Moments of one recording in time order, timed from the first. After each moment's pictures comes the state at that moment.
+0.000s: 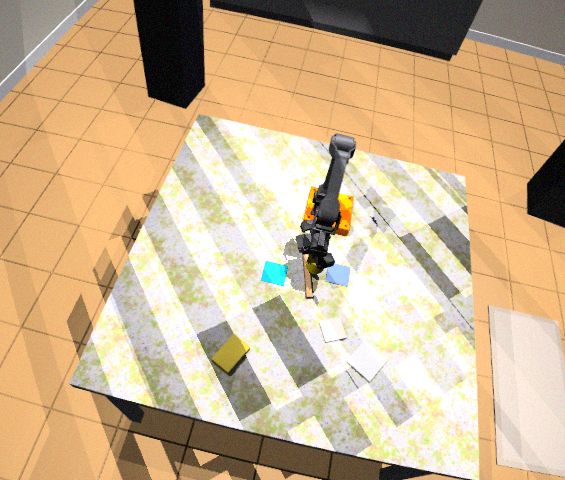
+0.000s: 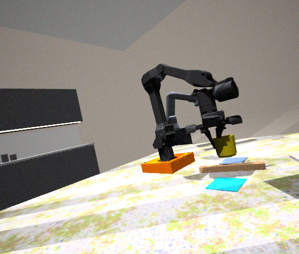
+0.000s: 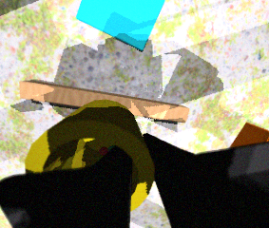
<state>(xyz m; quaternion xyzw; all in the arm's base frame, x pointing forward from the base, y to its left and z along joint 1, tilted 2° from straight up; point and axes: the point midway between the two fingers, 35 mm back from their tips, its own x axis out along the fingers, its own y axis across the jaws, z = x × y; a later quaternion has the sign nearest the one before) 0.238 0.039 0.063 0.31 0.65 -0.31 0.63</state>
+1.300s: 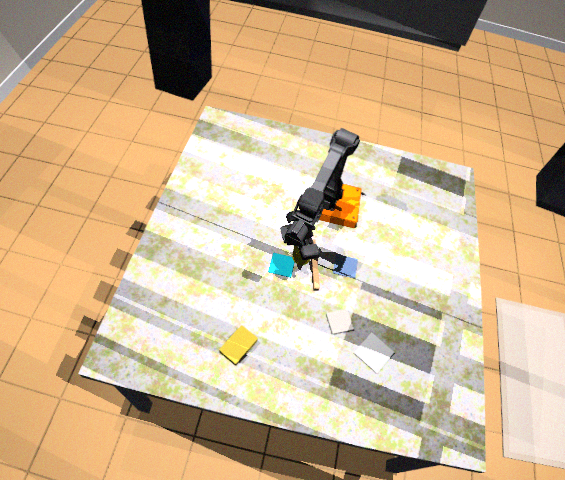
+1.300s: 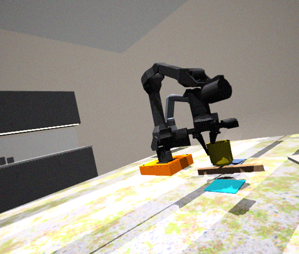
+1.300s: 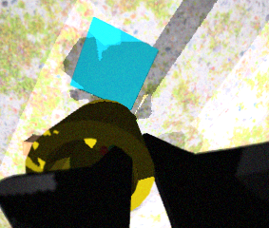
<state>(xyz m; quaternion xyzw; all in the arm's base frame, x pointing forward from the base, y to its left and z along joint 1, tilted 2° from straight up) 0.267 -0.033 0.062 0.31 0.65 -0.31 0.63</state>
